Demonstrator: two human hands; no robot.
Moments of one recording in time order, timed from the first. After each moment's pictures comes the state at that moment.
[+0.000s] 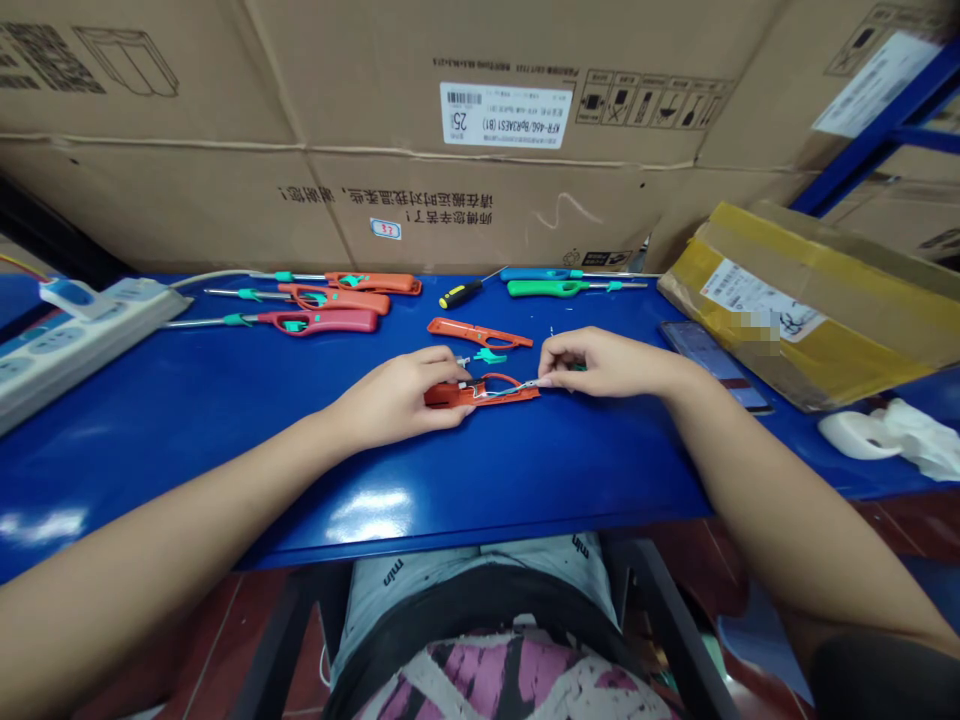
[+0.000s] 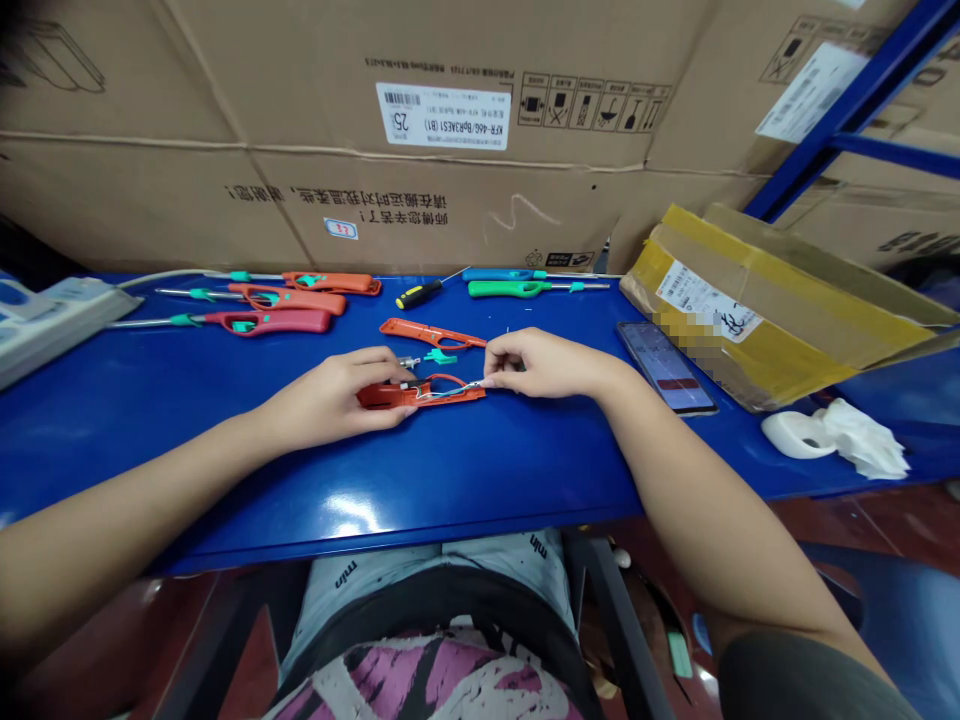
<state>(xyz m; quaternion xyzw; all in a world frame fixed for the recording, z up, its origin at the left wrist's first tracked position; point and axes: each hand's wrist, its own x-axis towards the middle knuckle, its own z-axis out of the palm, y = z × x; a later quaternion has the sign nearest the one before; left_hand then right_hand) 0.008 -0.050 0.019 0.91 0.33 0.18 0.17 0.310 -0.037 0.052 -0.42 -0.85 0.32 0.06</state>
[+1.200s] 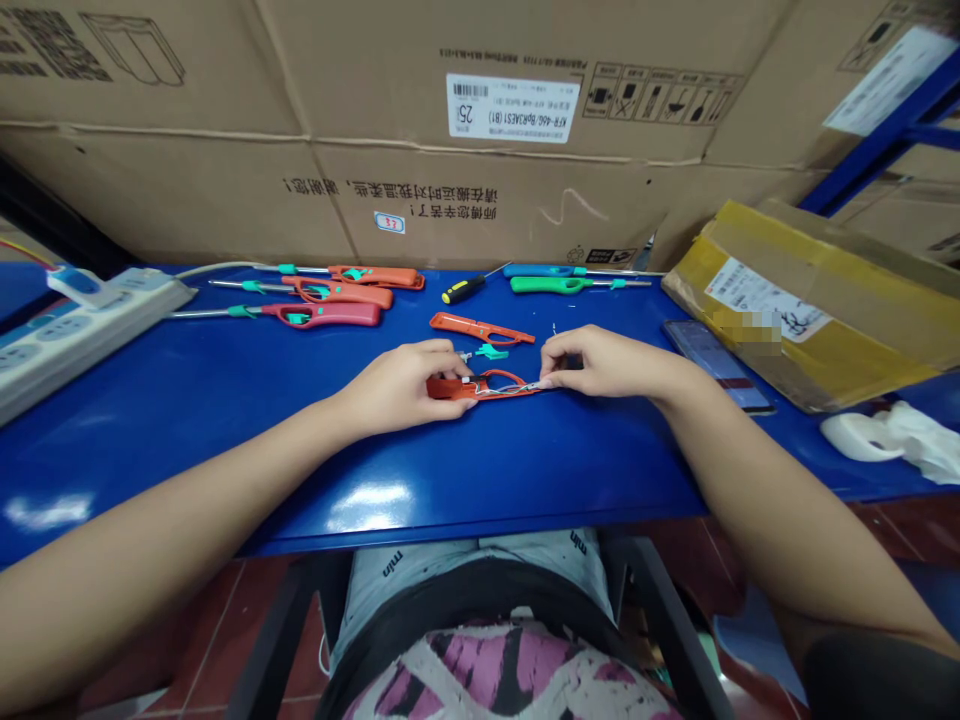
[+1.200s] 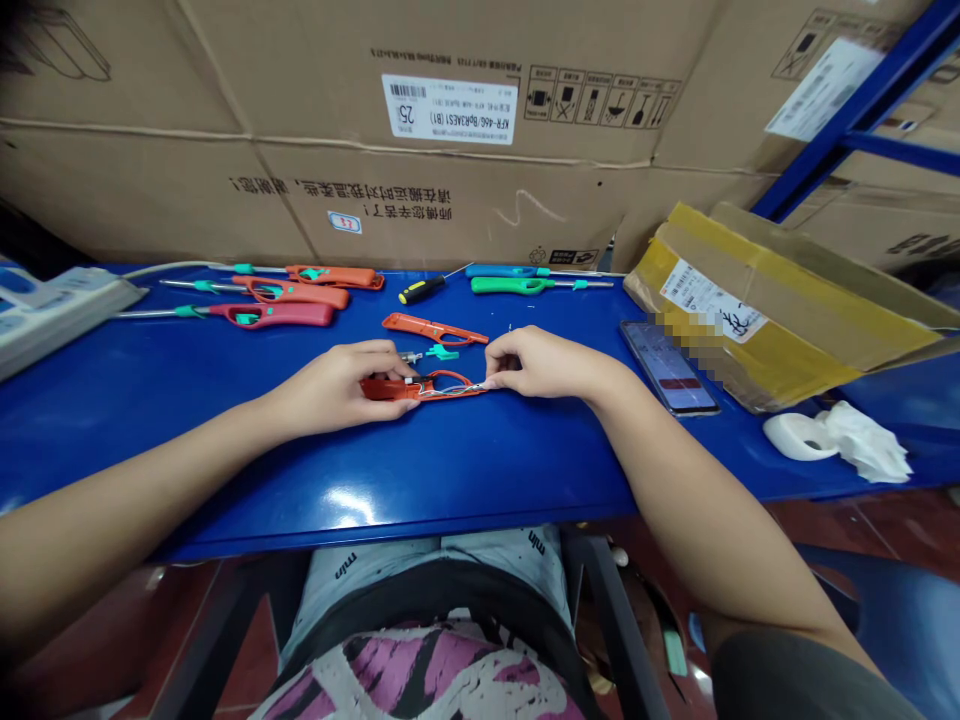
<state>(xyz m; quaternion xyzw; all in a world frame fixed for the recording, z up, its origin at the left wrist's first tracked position) 0.010 -0.046 0.017 0.90 0.35 0.19 0.20 0.306 -0.036 0.047 -0.40 -0.87 0.28 0.06</state>
